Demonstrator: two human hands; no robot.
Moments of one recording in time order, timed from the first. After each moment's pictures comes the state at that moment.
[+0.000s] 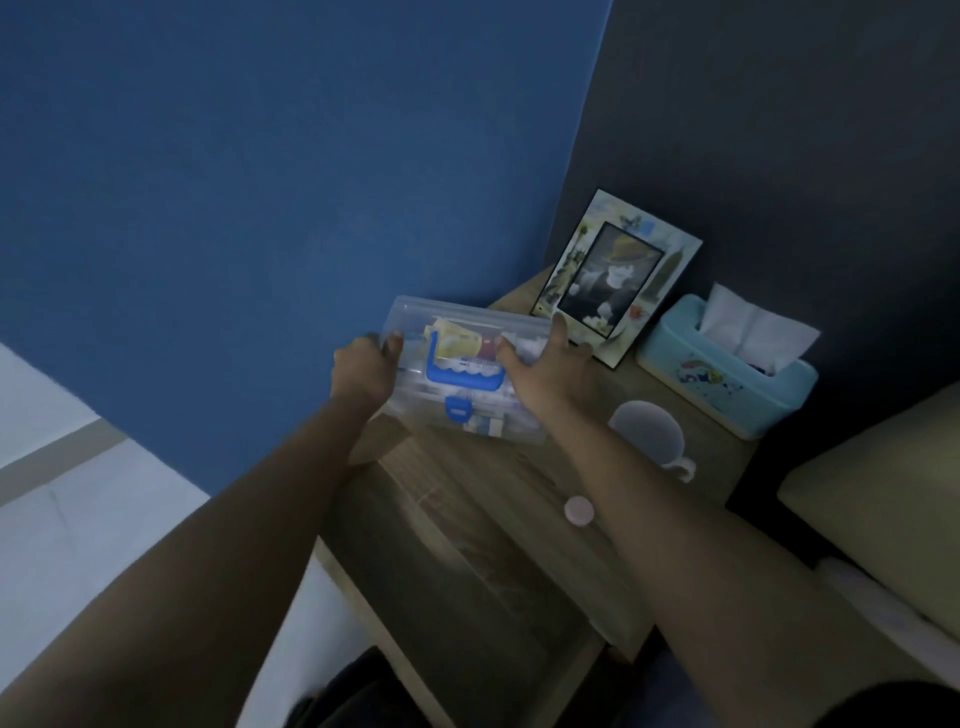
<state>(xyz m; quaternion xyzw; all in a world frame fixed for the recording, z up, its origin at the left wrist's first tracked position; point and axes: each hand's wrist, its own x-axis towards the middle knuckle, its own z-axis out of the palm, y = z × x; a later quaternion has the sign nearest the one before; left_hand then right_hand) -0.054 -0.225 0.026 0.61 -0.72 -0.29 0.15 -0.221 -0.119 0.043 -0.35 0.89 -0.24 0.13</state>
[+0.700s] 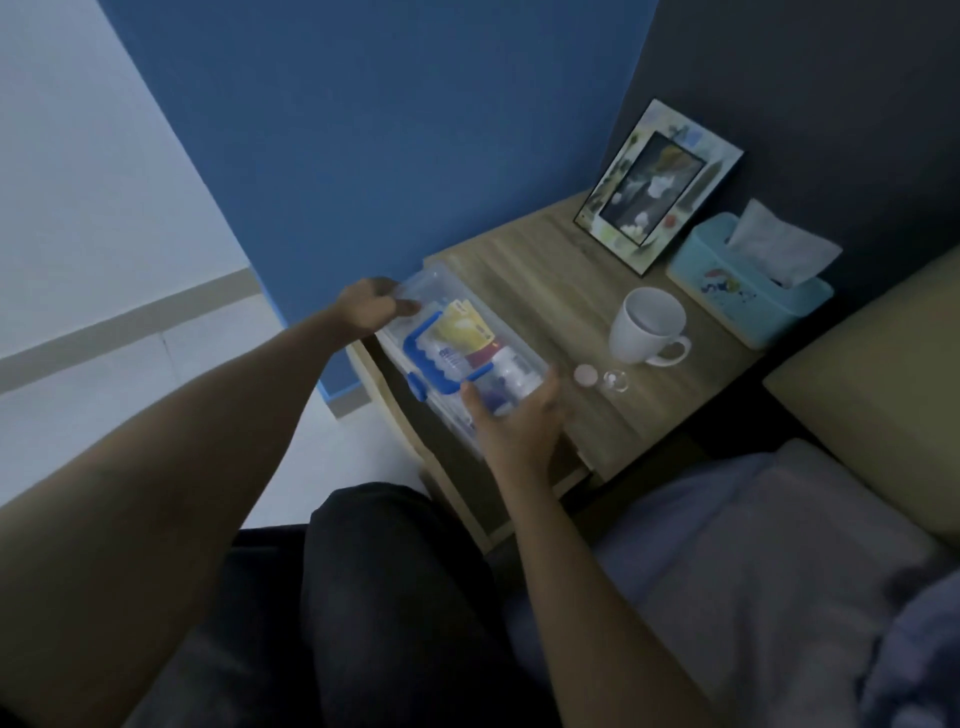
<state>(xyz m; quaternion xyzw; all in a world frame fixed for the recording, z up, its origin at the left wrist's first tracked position) 0.044 -0.104 0.046 0.58 -0.67 -0.44 0.12 -0.075 0.076 0.010 -0.27 0.83 -0.41 0.27</state>
